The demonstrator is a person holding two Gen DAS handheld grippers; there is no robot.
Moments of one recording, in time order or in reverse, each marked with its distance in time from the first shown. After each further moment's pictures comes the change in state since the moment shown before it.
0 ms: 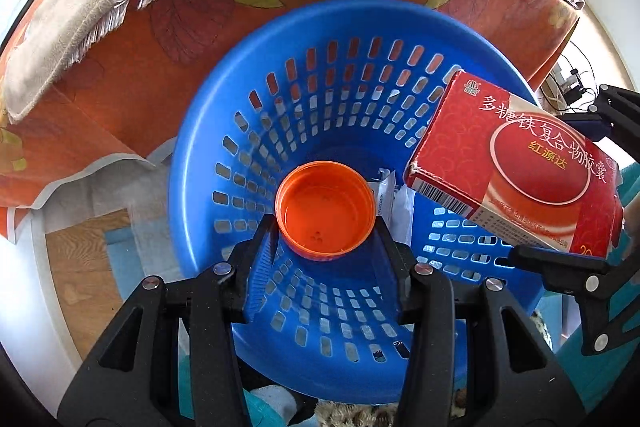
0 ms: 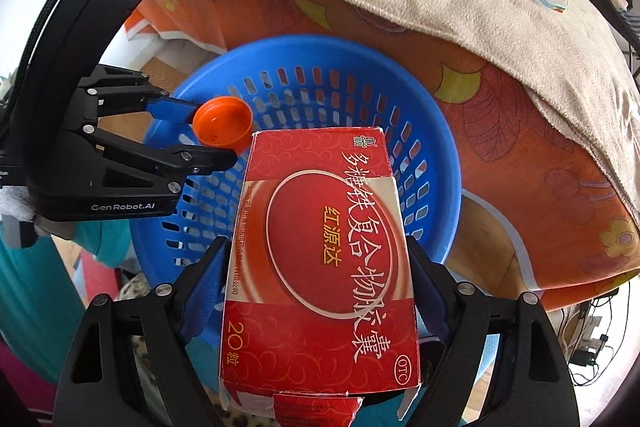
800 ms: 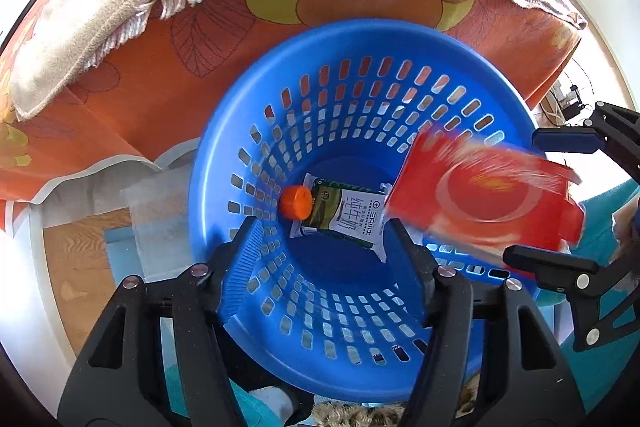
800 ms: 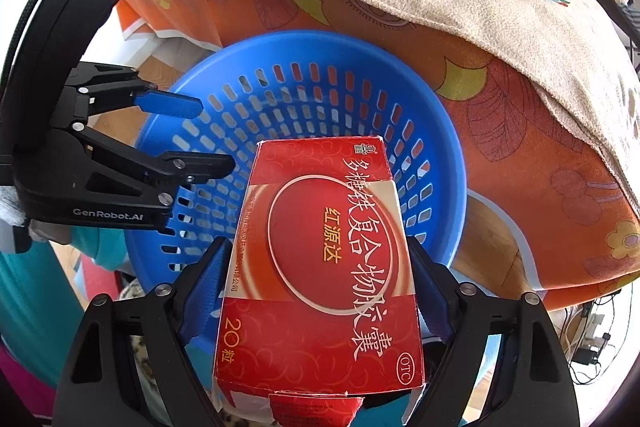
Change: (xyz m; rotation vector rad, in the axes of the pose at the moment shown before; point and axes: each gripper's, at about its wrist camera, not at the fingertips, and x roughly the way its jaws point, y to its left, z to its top) left arm -0.011 0.010 0.004 -0.045 -0.024 -0.016; right arm 0.000 -0.002 0.003 0.017 -0.002 -0.004
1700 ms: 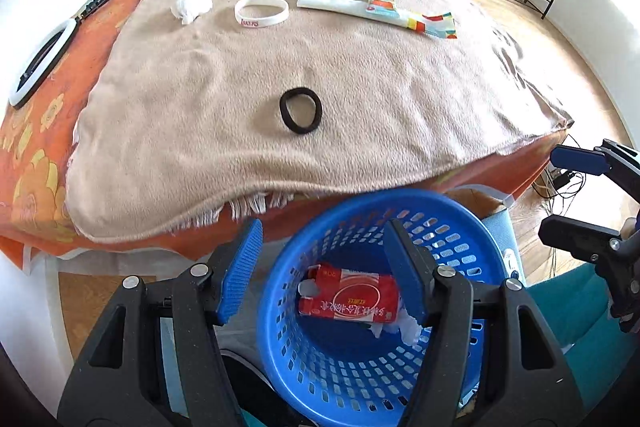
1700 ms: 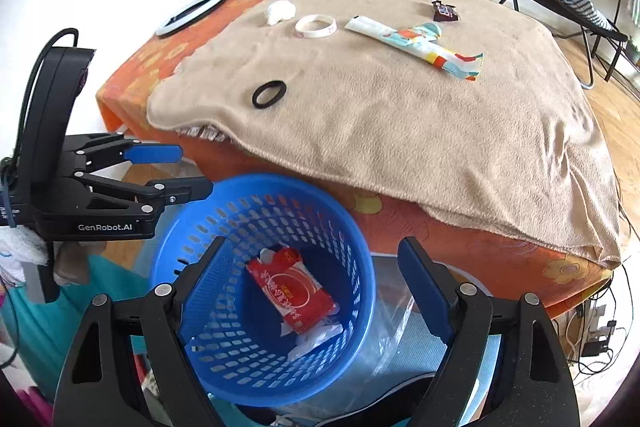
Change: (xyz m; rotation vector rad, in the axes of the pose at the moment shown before) left arm -0.070 0.019 0.086 -0.032 -0.206 0.005; right arm -0.082 -0.049 0.044 0.186 -0.266 -0.011
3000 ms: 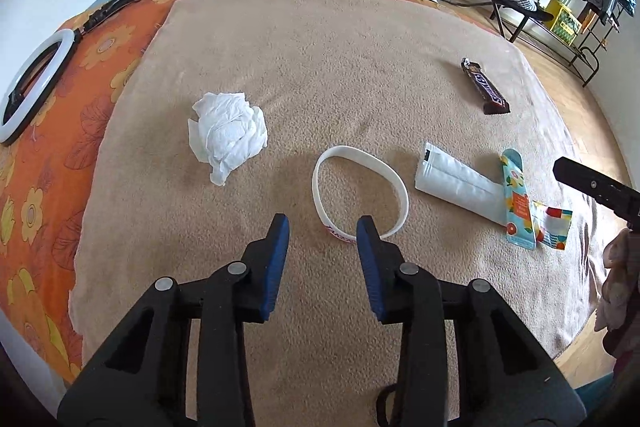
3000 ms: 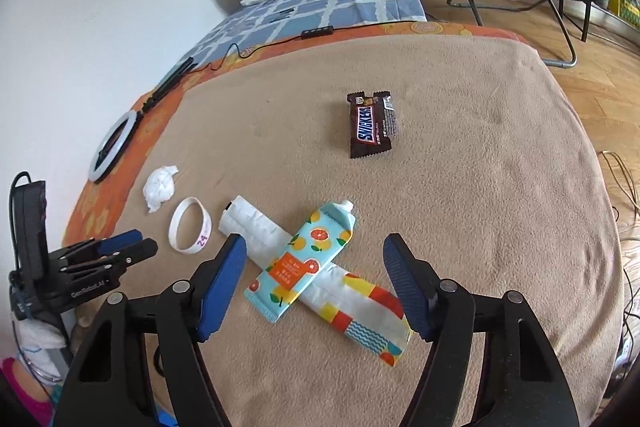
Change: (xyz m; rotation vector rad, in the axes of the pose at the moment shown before) left arm 0.087 0.096 0.183 -0.204 -0.037 0.041; right arm 0.085 -0.140 0.201 0.273 -0.094 -0.003
